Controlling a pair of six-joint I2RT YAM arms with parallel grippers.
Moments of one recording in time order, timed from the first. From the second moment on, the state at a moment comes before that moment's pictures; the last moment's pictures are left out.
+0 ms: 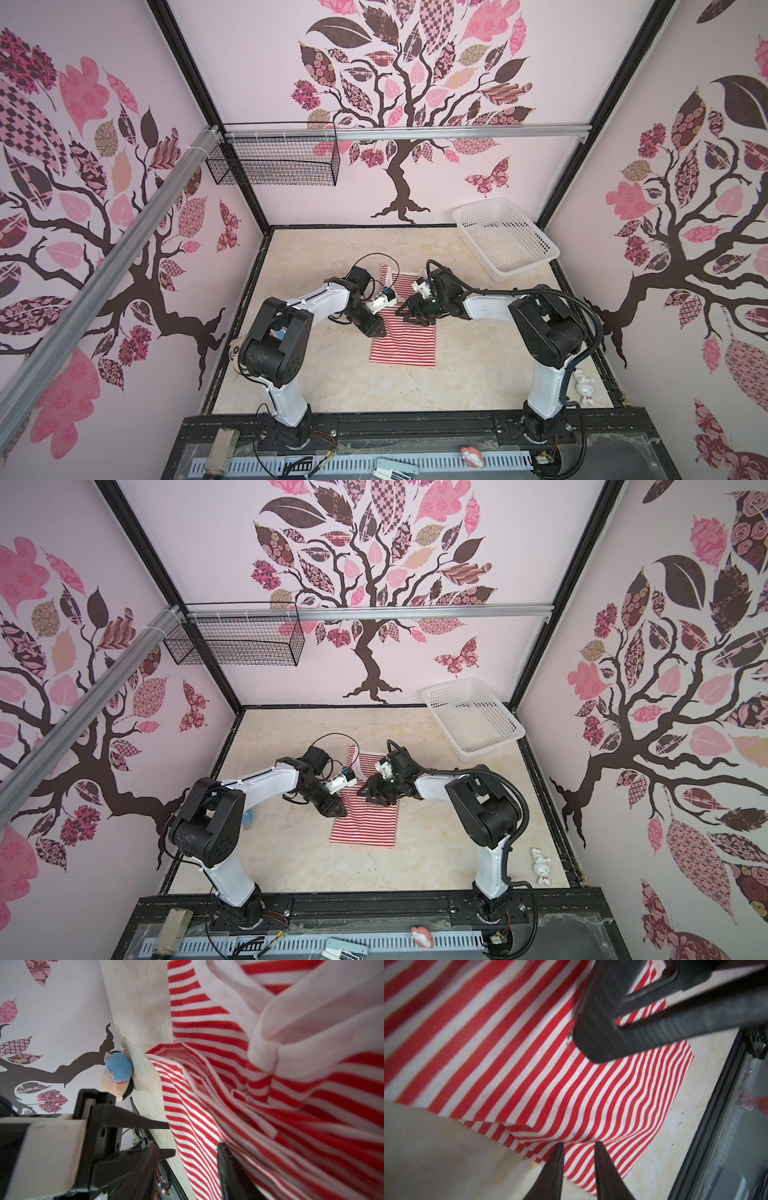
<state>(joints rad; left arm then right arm) -0.42 1.77 1.08 -0.74 0.54 0.42 0.55 1.91 1.02 0.06 -0.73 0.92</state>
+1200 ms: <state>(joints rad) -0.42 1.87 1.40 -0.88 0.41 0.39 0.45 1.73 1.07 -0.15 -0.63 0.75</state>
